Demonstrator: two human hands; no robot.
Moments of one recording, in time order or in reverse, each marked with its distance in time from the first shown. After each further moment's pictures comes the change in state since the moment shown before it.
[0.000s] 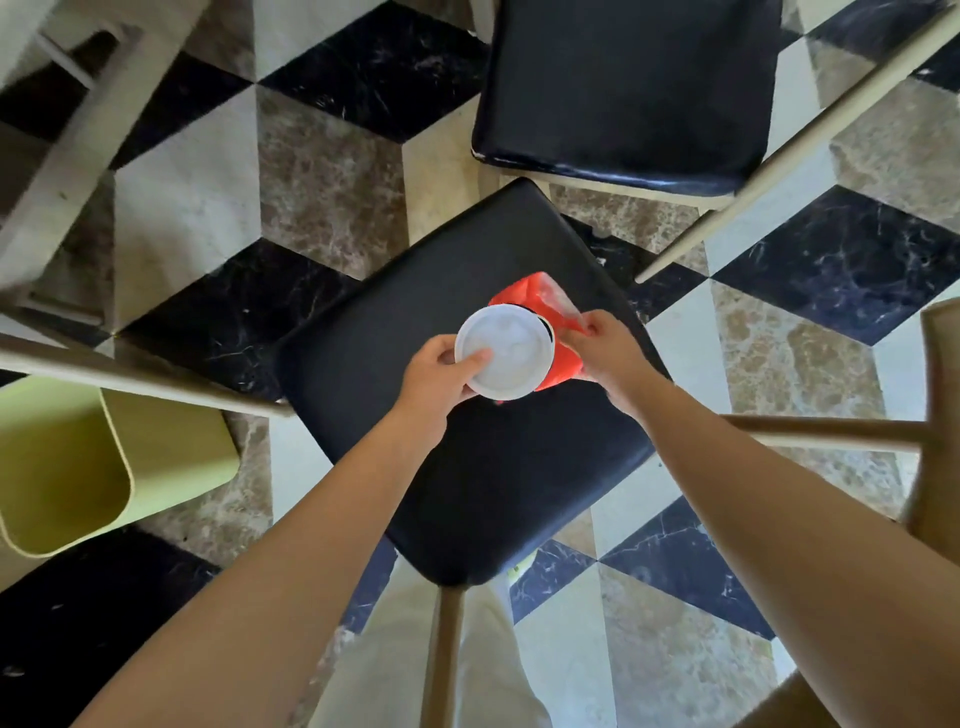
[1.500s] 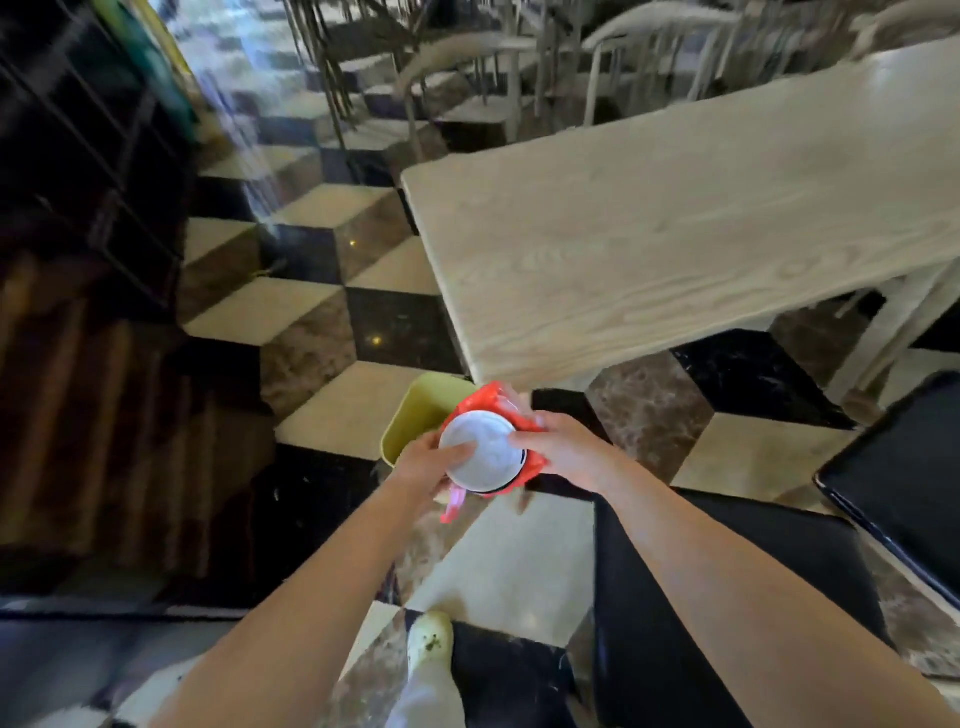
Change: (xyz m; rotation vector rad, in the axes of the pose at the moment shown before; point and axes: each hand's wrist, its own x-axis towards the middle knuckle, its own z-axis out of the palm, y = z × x) left_hand -0.265 -0.008 -0.357 -0.509 0.478 0.180; right_hand -0.276 -0.220 0.306 -0.293 -1.039 -0.301
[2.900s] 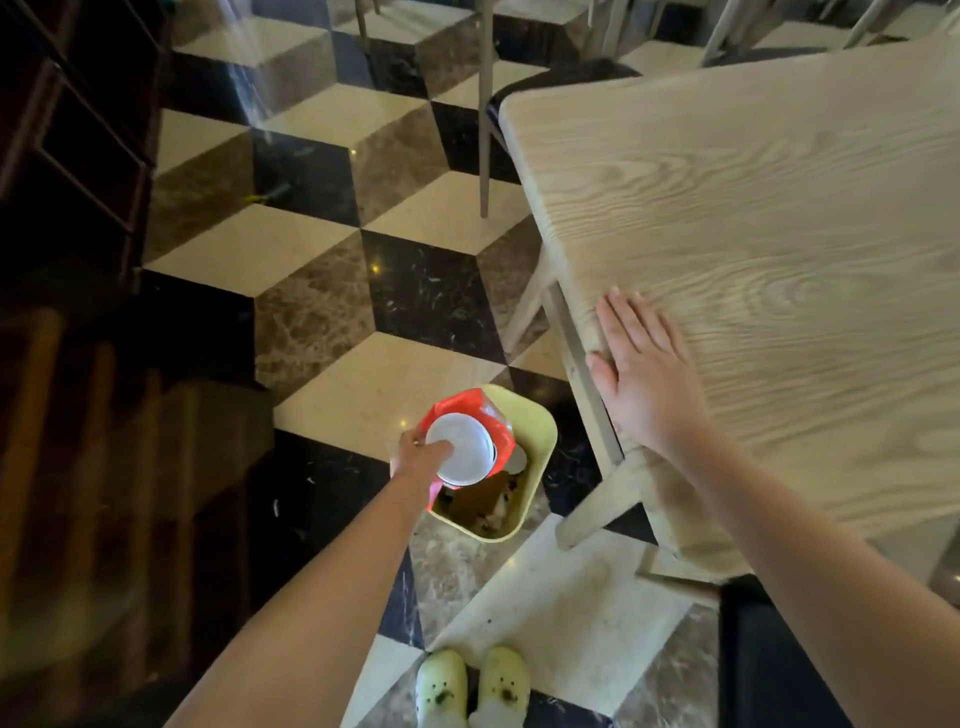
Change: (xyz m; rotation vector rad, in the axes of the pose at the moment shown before) left_hand 0.289 0.001 -0.162 0.012 0.362 -0.189; right_hand 0.254 -0.099 0.031 -1.474 0.515 -0.462
